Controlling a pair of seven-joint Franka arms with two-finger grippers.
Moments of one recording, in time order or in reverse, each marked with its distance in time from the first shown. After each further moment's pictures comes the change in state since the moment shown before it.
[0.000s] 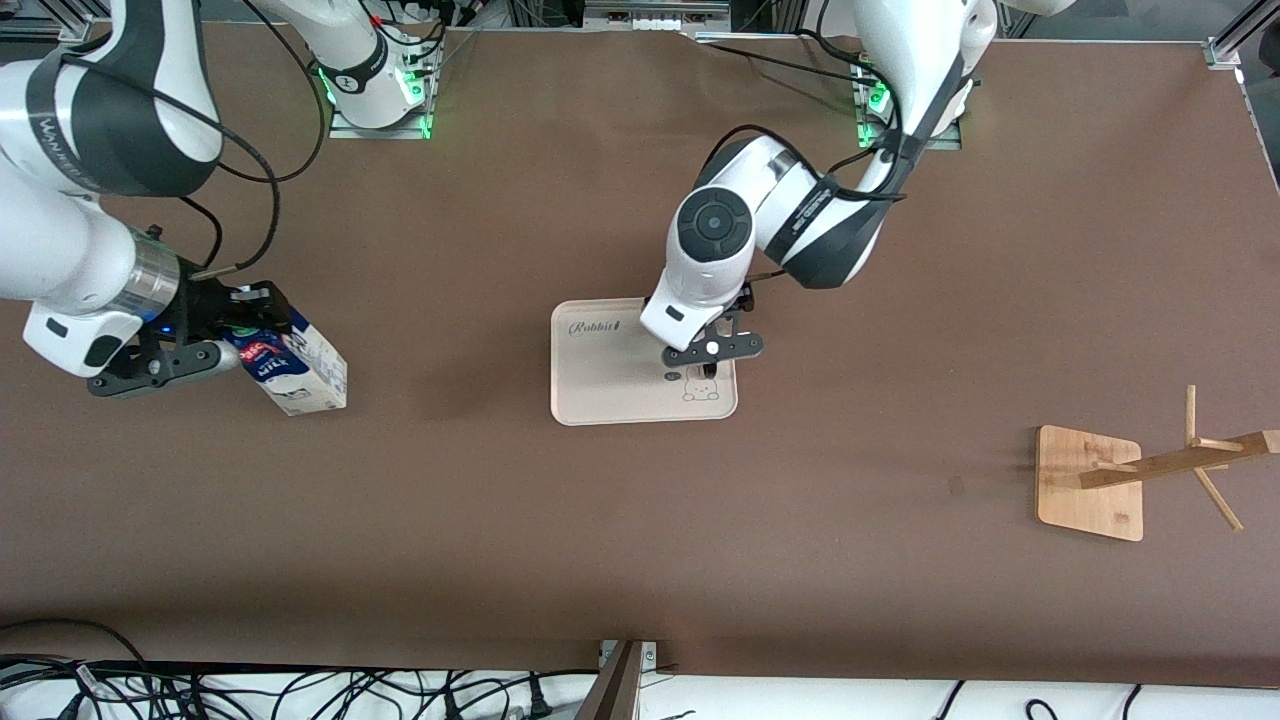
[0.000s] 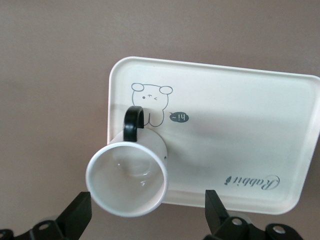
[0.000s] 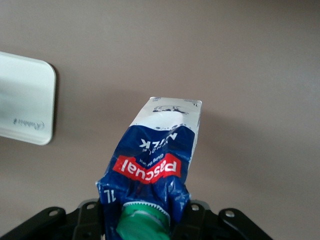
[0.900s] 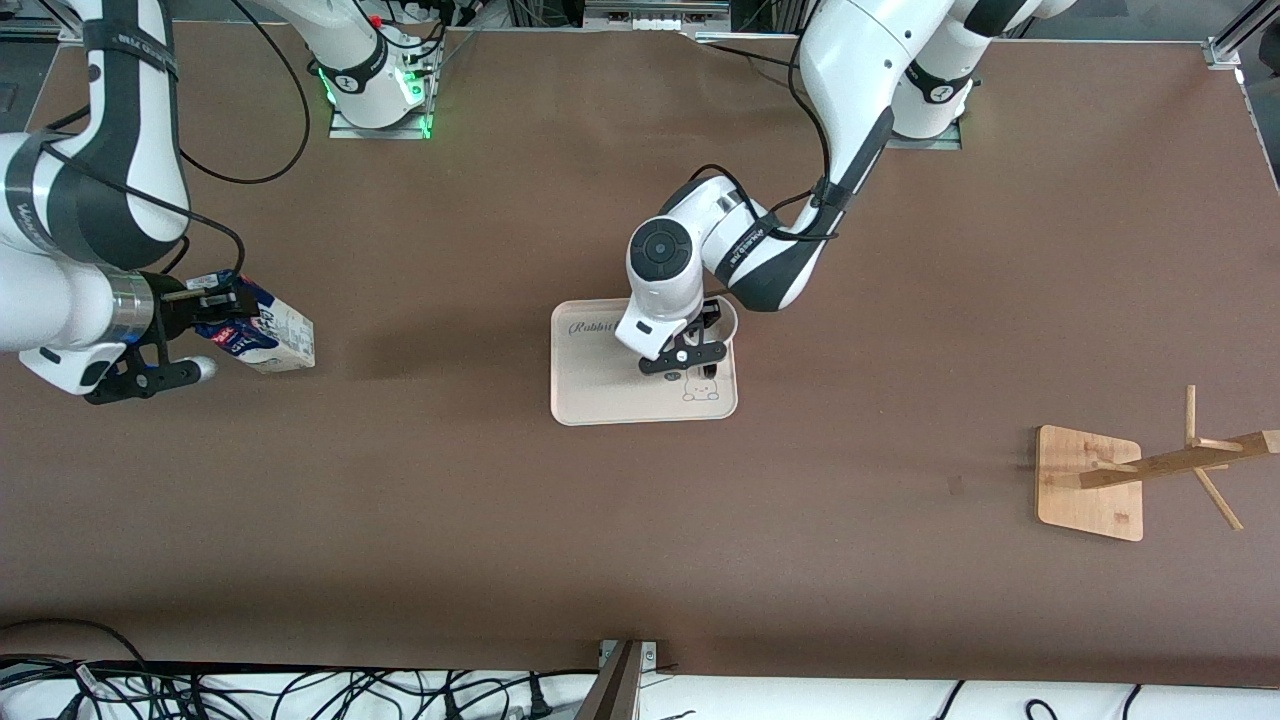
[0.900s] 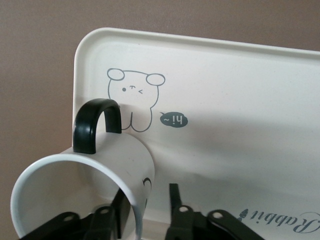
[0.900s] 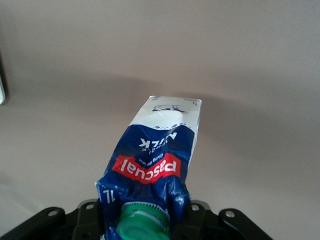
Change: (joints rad) left arm -0.053 0.120 0.002 -0.003 0.075 0.096 -0.112; right arm -0.084 0.099 -0.004 -0.015 -0.036 -0.125 -0.048
